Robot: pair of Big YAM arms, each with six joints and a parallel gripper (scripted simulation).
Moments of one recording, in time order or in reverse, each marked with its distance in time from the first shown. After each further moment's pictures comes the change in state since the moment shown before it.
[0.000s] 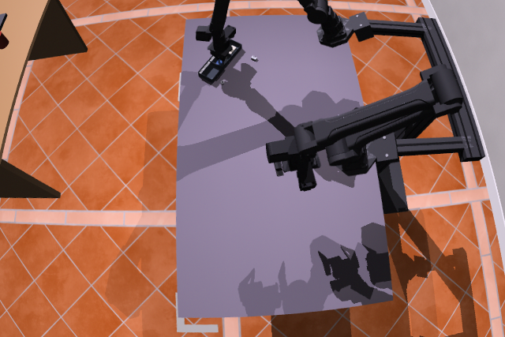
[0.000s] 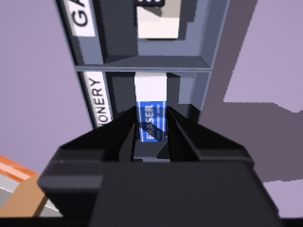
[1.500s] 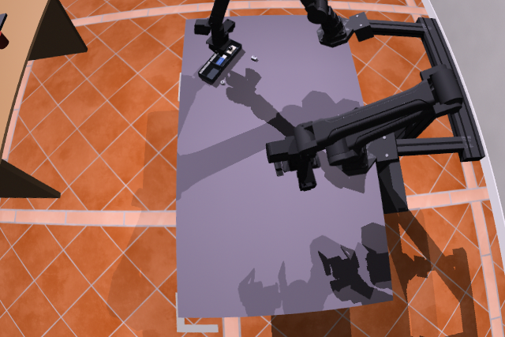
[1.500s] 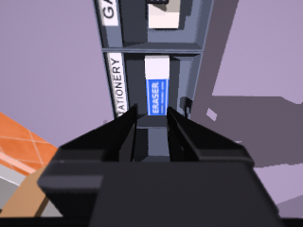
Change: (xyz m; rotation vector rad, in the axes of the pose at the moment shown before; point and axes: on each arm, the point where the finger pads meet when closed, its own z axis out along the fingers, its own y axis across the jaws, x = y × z) left arm 0.000 0.000 0.000 0.000 0.000 0.000; right arm 0.001 0.005 -0.041 -0.014 0.006 0.001
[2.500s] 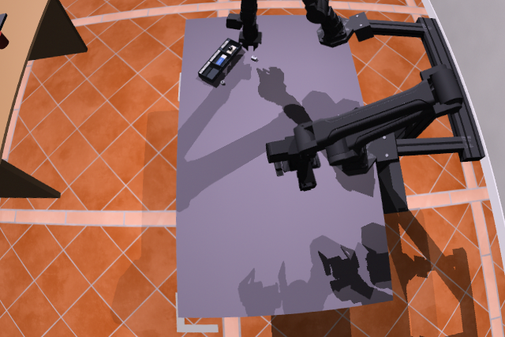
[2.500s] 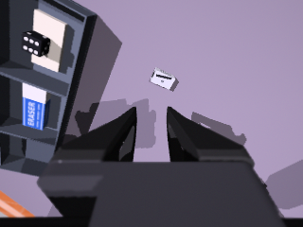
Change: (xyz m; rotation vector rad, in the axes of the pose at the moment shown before) left arm 0.000 0.000 0.000 0.000 0.000 0.000; right arm -0.091 -0.118 -0.017 0.049 -0.022 -0.476
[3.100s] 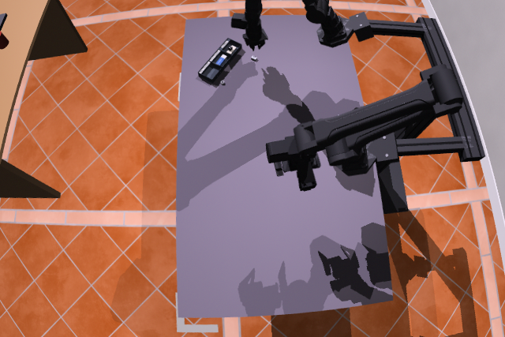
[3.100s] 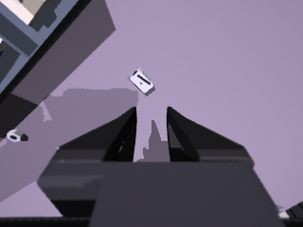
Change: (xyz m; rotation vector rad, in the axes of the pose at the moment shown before) left arm 0.000 0.000 0.000 0.000 0.000 0.000; right arm -0.006 -0.023 0.001 0.015 -0.012 -0.427
